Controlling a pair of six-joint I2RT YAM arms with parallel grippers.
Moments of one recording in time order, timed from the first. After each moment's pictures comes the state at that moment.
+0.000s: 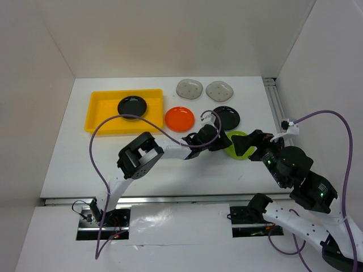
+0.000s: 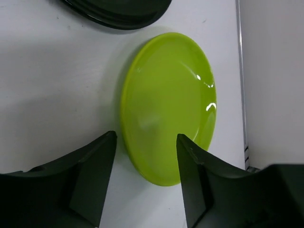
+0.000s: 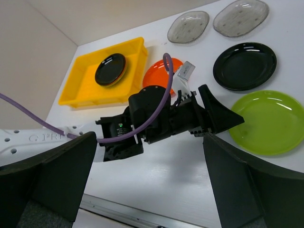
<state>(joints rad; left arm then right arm) -0.93 2.27 1.48 0.33 -0.06 -1.01 0.81 0.49 1.02 -0.71 0.51 0.60</state>
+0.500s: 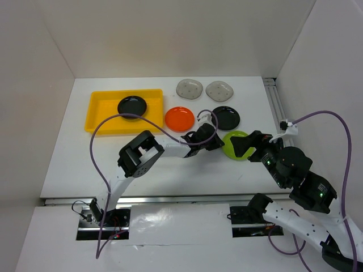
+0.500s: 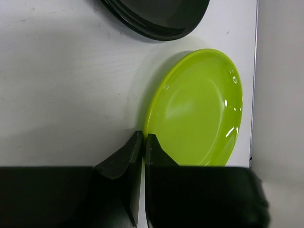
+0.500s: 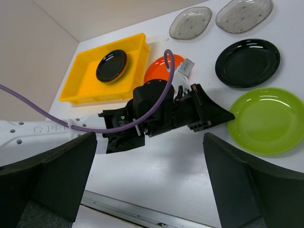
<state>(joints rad) -0.90 2.30 1.50 0.27 -0.07 -1.06 0.81 0.49 1.00 -0.72 0.49 0.60</state>
